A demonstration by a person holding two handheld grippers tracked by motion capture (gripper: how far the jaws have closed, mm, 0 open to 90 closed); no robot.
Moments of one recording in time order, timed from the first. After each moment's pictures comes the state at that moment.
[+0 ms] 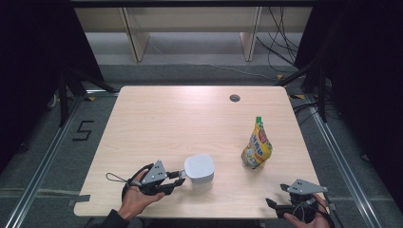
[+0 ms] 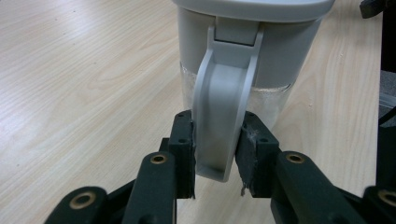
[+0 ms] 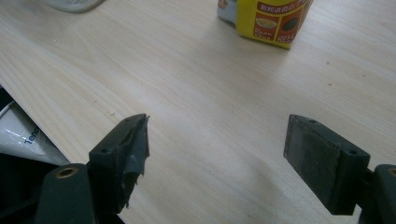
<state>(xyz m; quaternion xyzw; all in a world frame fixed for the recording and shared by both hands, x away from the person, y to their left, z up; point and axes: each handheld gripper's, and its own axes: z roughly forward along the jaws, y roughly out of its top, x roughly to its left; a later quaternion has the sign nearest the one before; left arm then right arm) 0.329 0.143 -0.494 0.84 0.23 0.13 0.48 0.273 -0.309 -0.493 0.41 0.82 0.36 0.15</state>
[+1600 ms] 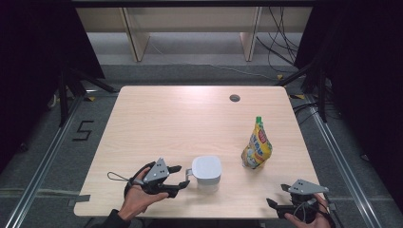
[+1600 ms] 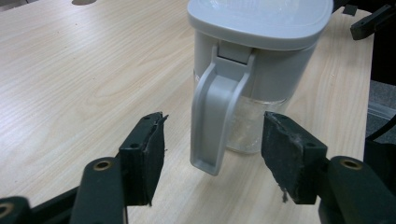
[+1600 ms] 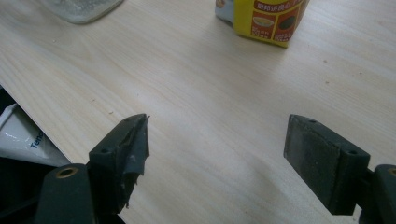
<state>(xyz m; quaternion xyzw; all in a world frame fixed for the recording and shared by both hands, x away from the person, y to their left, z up) 0.325 0.137 -0.478 0.83 0.24 0.13 0.49 0.270 -0.309 -0.492 0.42 0.82 0.36 0.14</state>
